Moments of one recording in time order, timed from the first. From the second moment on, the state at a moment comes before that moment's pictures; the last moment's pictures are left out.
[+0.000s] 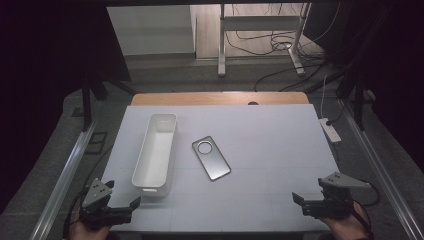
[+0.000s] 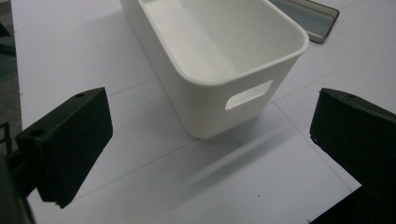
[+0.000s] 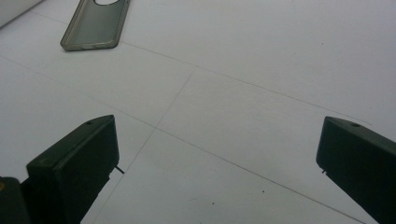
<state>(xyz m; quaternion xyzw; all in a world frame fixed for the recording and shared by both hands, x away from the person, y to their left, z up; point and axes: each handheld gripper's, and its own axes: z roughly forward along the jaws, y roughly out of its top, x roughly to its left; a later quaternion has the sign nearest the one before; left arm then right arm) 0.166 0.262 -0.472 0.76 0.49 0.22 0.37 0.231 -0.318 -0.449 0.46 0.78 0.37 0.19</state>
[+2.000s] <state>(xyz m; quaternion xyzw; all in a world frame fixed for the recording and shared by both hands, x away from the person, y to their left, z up) 0.167 0.261 -0.473 0.77 0.48 0.21 0.37 0.265 -0.292 -0.449 0.40 0.83 0.37 0.15</state>
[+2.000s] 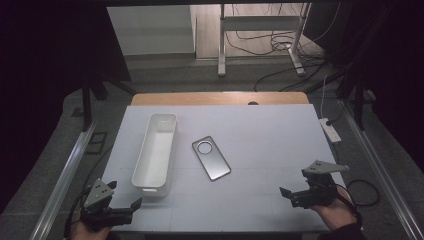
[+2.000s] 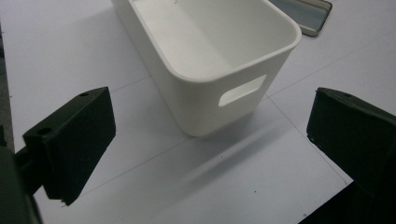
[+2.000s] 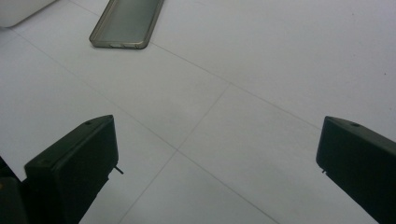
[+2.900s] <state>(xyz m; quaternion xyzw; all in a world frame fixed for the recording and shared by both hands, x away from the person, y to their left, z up) 0.167 0.261 -0.473 0.77 0.48 0.21 0.37 0.292 -0.261 -0.447 0.36 0.84 0.38 0.12</state>
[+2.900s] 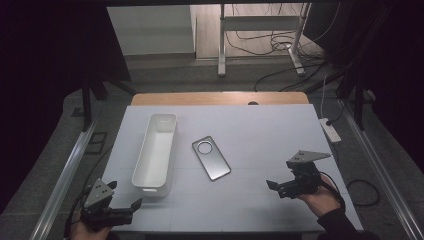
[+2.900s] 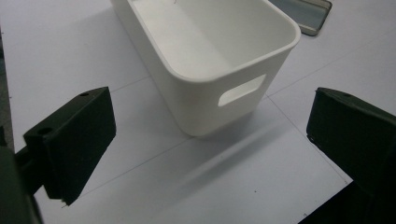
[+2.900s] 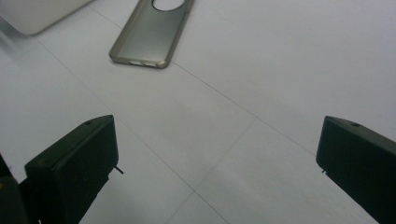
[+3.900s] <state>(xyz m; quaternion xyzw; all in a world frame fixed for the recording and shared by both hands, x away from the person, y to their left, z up) 0.166 0.261 -0.473 0.77 0.48 0.21 0.37 0.323 -0.229 -0.452 0.35 0.85 0.37 0.10</state>
